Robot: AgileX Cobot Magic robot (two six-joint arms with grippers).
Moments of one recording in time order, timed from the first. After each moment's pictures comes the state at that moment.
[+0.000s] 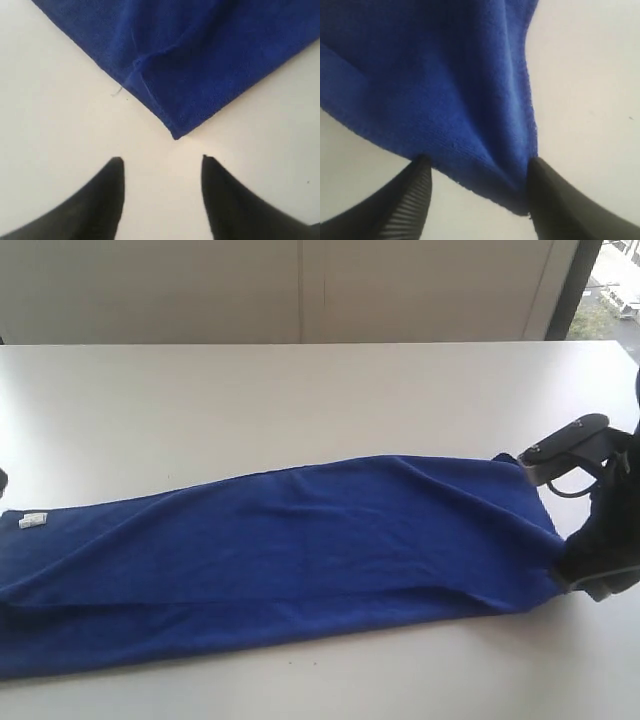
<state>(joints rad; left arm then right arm) -0.28 1.17 -0.69 0.22 1.04 0.28 0.07 1.50 -0.84 -0.24 0.93 -0.14</state>
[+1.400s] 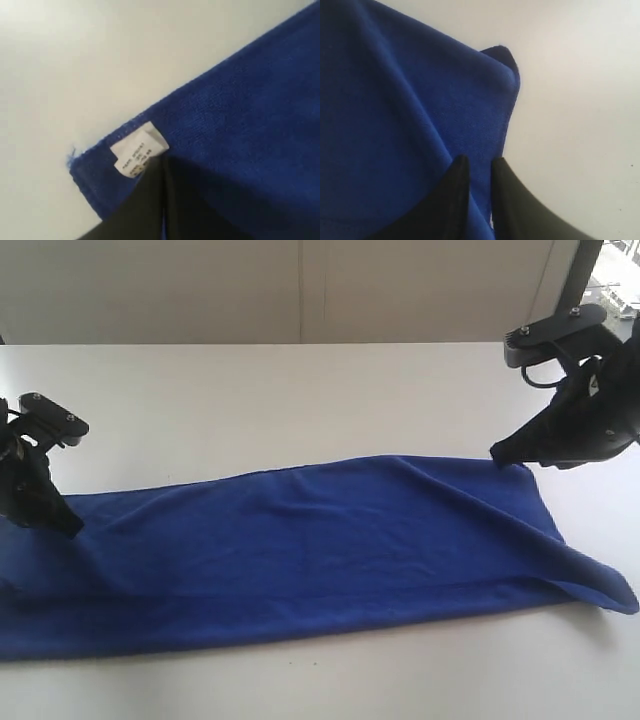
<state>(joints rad) -0.13 1.85 -0.97 0.41 0.45 0.08 0.07 1.53 -0.97 -0.25 0.60 0.05</state>
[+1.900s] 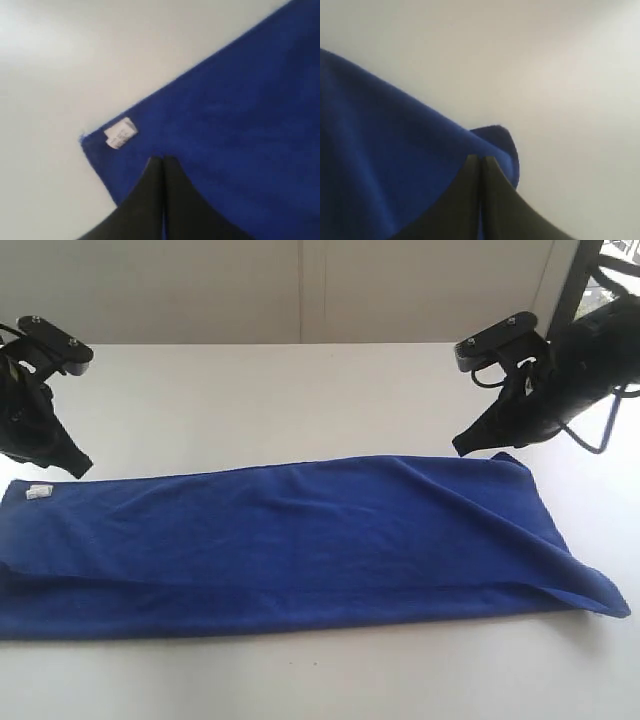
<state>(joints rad) -0.20 1.66 -1.10 0.21 0.70 0.23 0.06 1.83 -1.14 -0.36 0.40 0.05</state>
